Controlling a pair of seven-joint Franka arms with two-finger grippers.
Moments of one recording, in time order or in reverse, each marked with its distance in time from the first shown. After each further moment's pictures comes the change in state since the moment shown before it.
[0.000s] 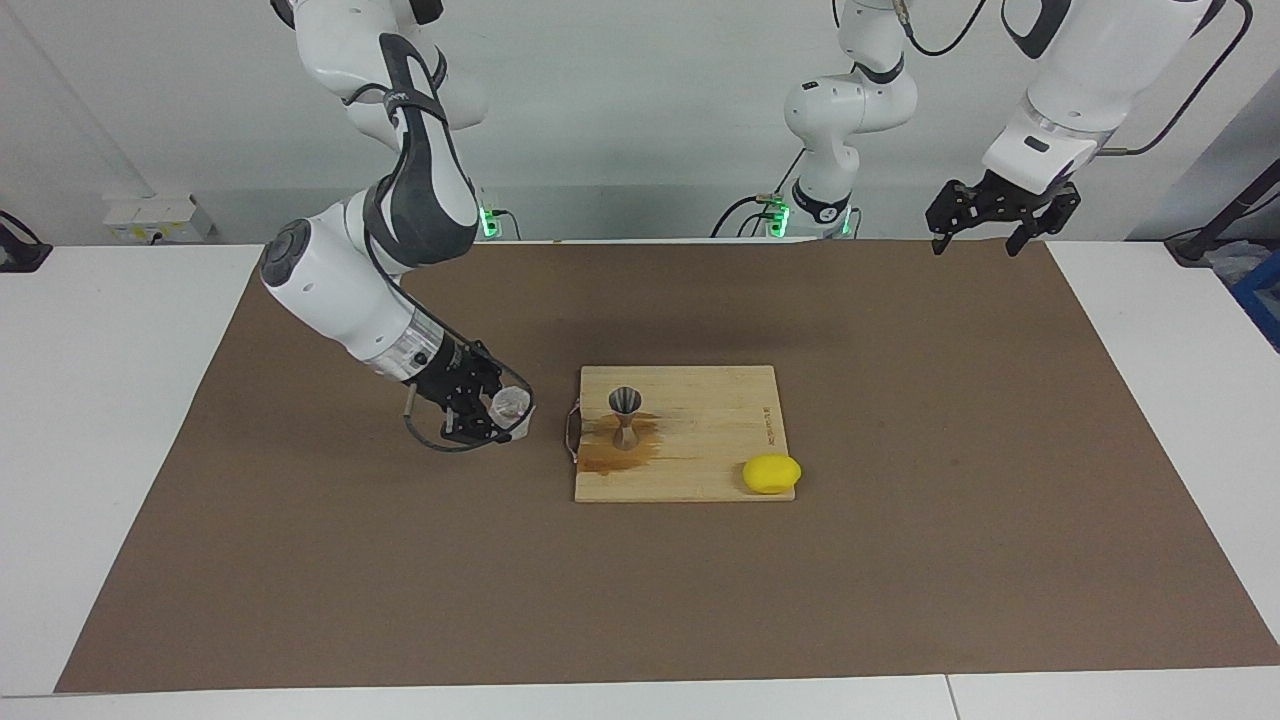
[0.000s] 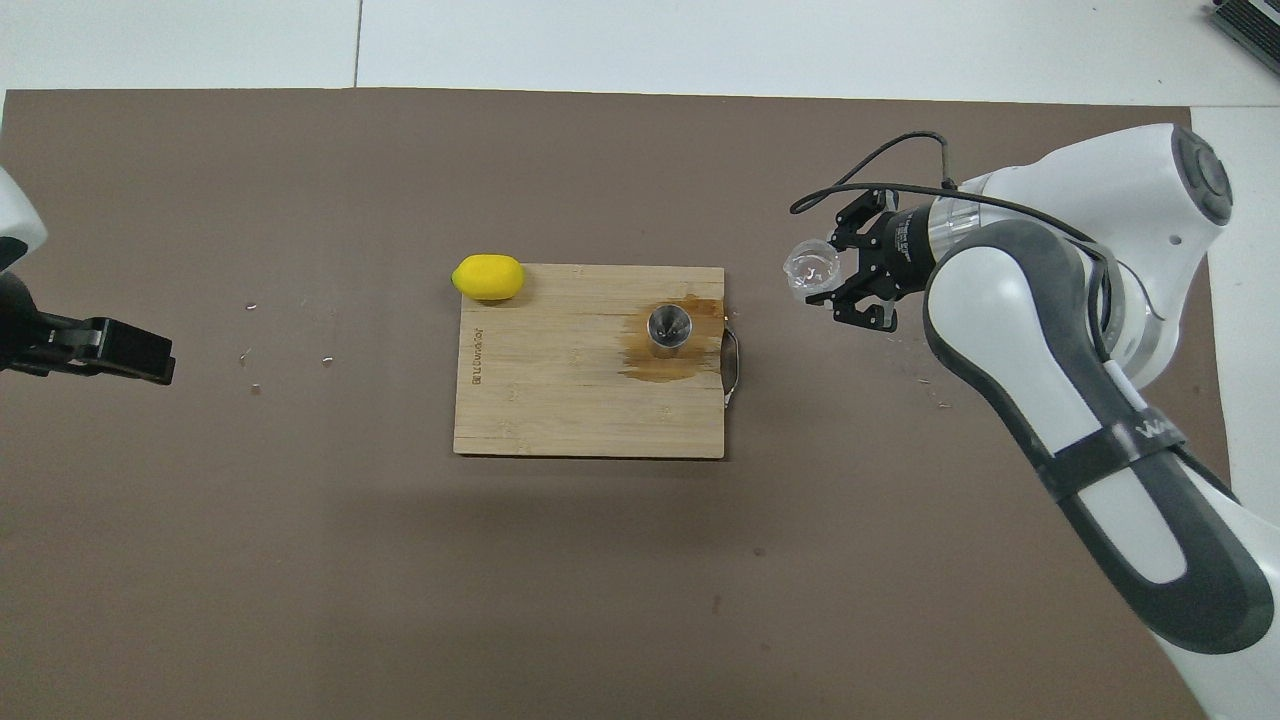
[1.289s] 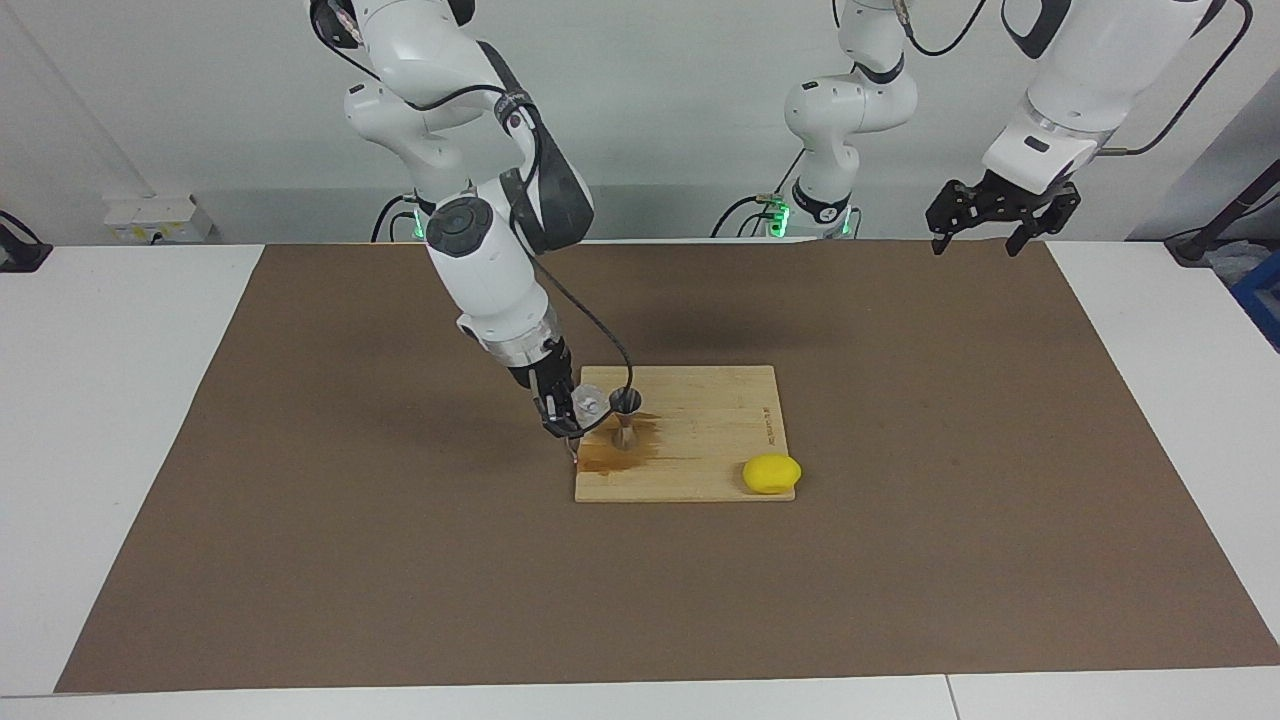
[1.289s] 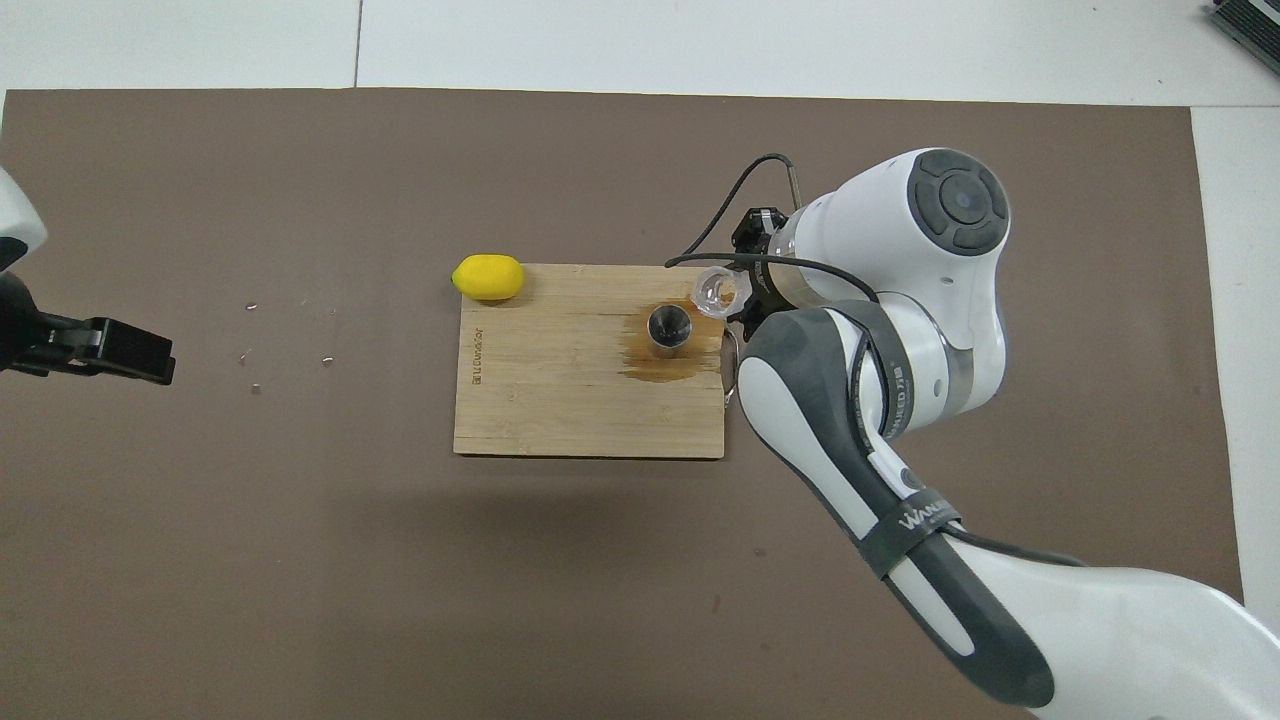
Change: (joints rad) left arm 0.000 0.000 0.000 0.000 0.000 0.000 0.000; right arm 0.204 0.050 0.001 0.057 -0.329 0.057 0.172
